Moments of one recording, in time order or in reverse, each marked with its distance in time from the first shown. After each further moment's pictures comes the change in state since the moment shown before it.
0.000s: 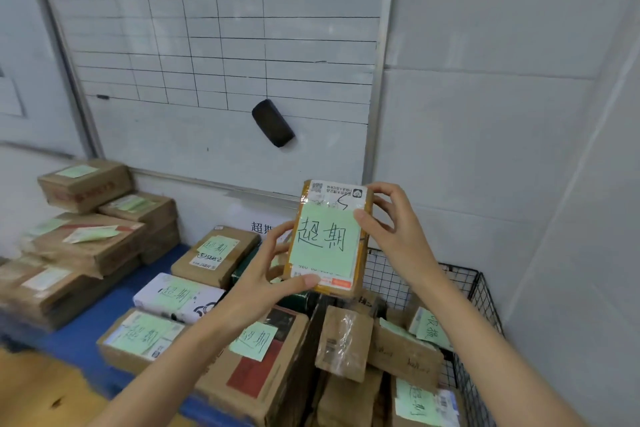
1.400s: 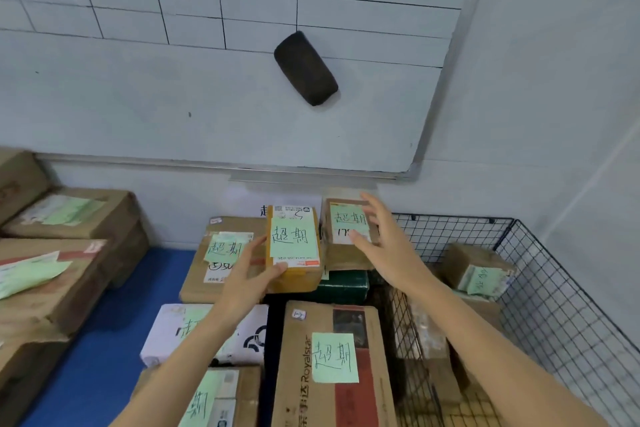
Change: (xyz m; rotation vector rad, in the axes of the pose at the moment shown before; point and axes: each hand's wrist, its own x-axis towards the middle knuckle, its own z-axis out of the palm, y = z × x) left_hand 0.111 -0.204 -0.188 -0.056 -0.020 -0.336; right_hand 0.064 0.101 0.190 -0.476 0.052 0.377
